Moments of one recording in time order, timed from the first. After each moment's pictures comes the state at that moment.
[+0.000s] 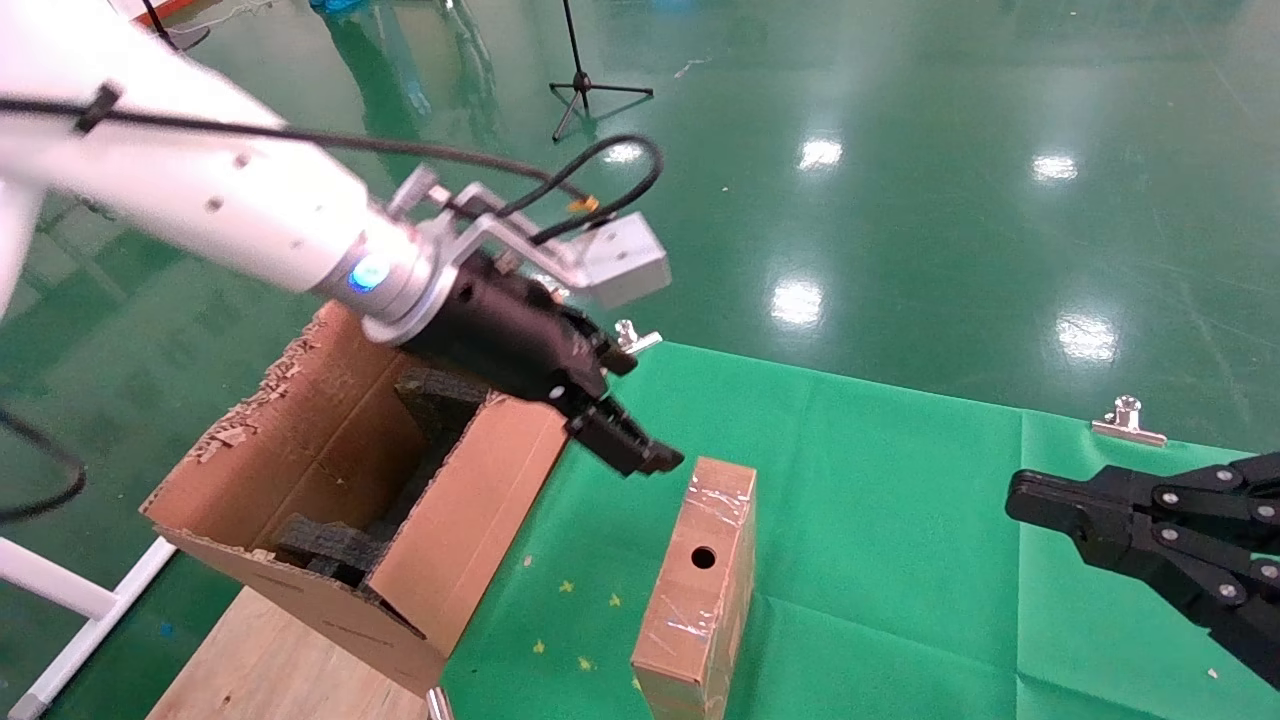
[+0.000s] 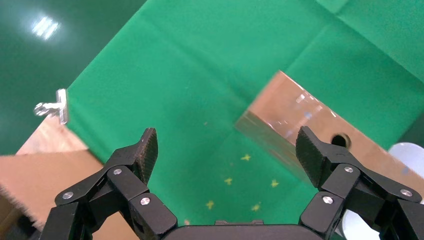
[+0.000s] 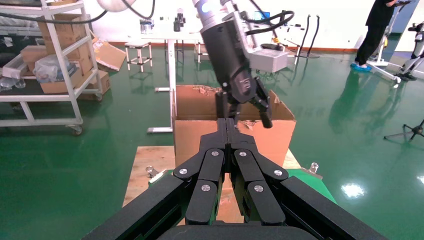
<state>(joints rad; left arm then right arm) -1.84 0.89 0.88 -1.28 1.68 1.58 -1.11 1.09 -0.59 -0.34 1.26 -0.68 -1.47 0.15</state>
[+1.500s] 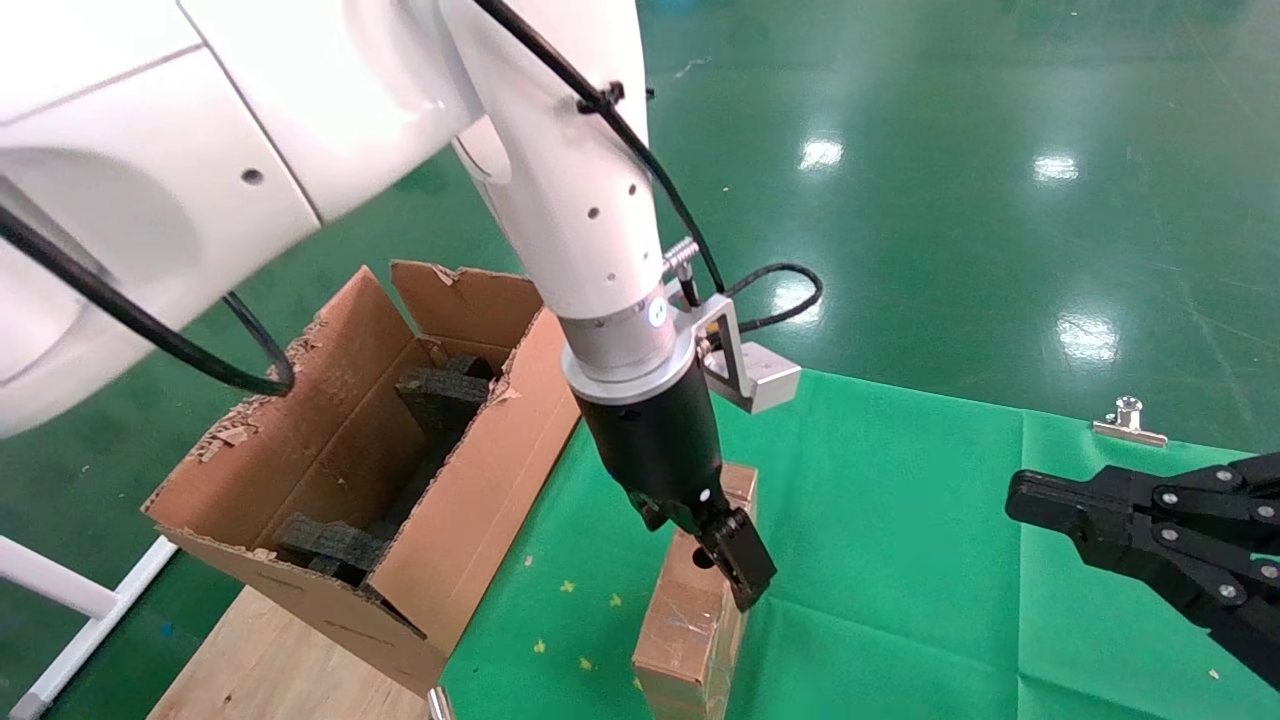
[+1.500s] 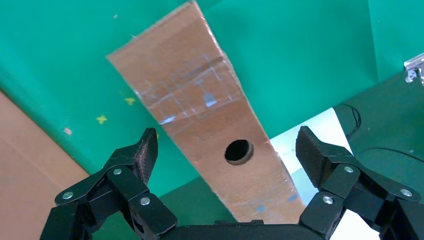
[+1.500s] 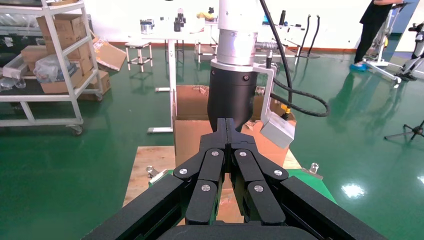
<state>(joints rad) -2.12 1.33 1.63 -0.89 1.33 1.56 -1.62 1.09 -0.59 -0.34 1.26 -0.68 -1.47 0.15</state>
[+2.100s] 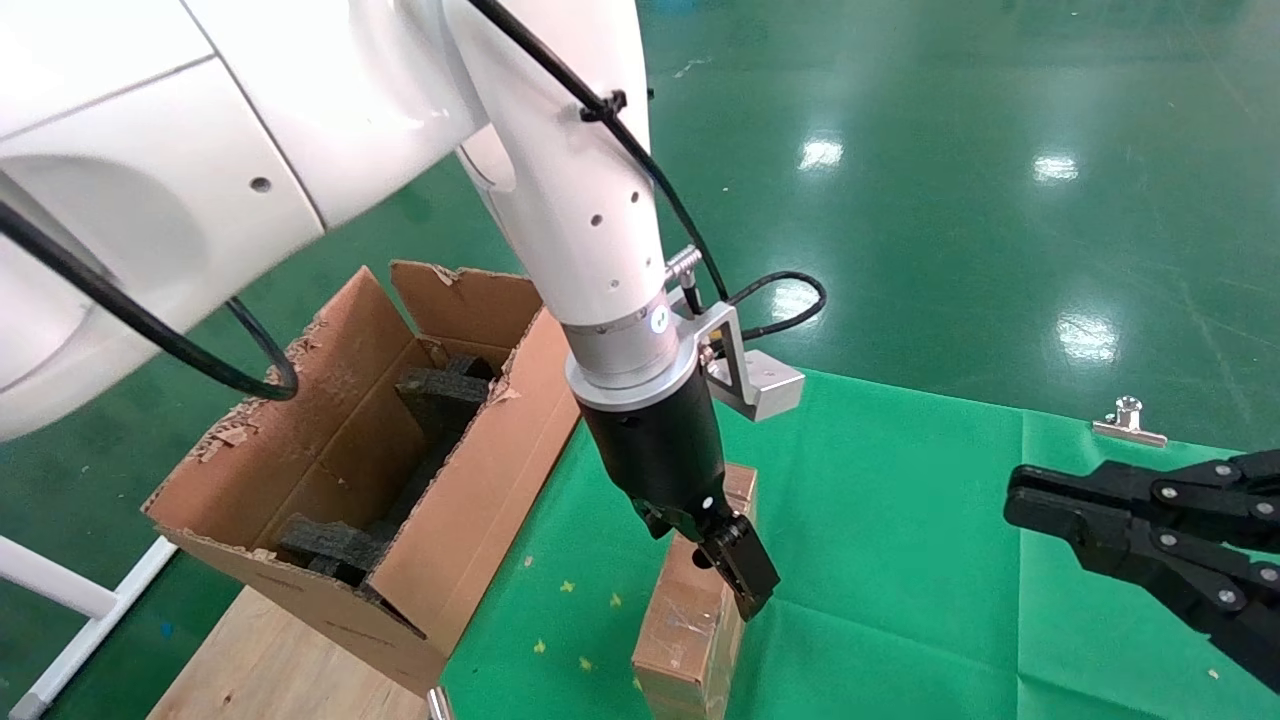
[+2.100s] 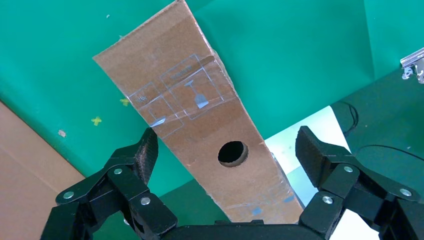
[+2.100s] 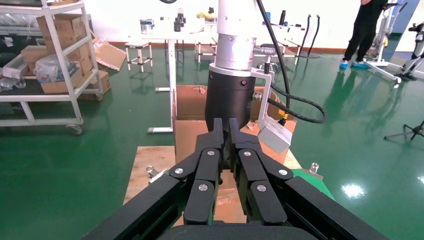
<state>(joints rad) -2.12 1.34 1.66 -0.88 1.31 1.55 -1.61 1.09 -0.59 -0.34 1.26 -0.68 -1.46 0.15</state>
